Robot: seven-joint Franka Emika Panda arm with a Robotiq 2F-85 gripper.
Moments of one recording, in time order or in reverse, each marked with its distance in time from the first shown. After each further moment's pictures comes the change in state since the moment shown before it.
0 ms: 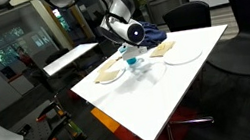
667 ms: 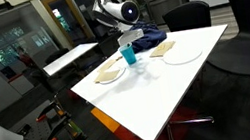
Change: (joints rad) arm 0.025 -0.124 0.000 -0.017 -0.052 -0.004 -0.002
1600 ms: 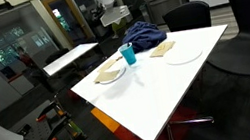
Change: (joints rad) arm 0.000 -0.328 -0.004 -0.203 -0.159 -0.015 0.106
